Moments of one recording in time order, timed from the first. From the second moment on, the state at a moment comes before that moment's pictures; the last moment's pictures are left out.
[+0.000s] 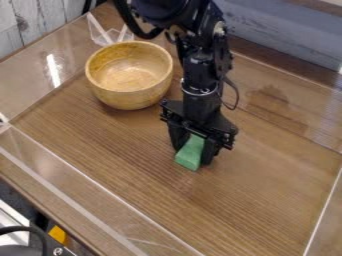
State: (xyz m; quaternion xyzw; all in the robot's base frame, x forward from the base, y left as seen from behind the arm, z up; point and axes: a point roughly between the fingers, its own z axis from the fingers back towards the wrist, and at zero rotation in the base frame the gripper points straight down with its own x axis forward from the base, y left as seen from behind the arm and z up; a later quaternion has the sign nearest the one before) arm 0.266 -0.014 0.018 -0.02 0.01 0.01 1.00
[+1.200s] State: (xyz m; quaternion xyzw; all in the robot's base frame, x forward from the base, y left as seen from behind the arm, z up) arm 0.255 -0.020 0.026 -0.03 0.03 0.00 1.00
